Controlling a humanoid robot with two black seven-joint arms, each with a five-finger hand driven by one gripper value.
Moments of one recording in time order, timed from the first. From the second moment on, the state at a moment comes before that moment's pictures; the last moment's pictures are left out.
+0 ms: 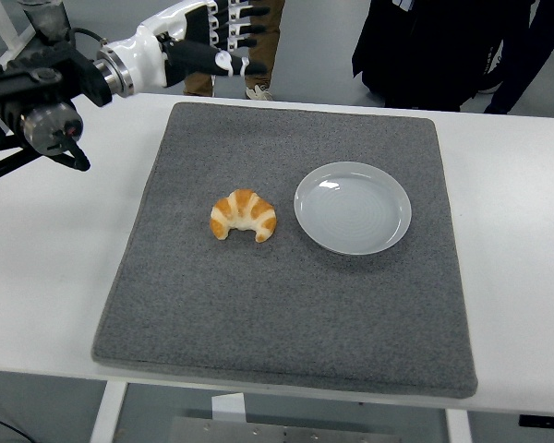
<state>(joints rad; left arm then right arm) -1.38 0.67 0.08 -1.28 0.16 -0.02 -0.30 0.03 0.00 0.00 0.16 0.07 0.07 -0.03</state>
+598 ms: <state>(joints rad) -1.48 0.66 0.45 -1.40 0.49 0.20 -0.29 0.04 0.00 0.00 0.16 0.07 0.07 -0.03</state>
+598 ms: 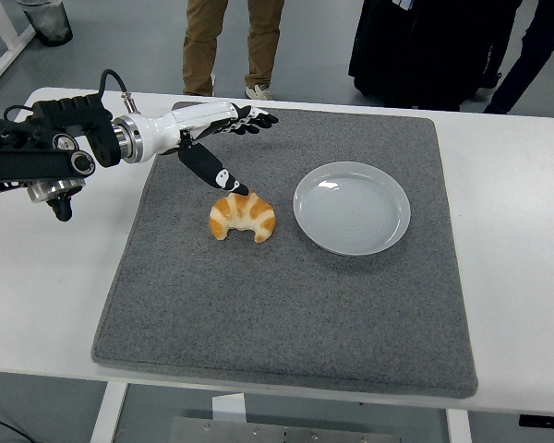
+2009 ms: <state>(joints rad) -1.15 0.47 0.35 -1.10 0.62 0.29 -0.39 0.03 0.00 0.00 0.16 0.07 0.07 -0.03</state>
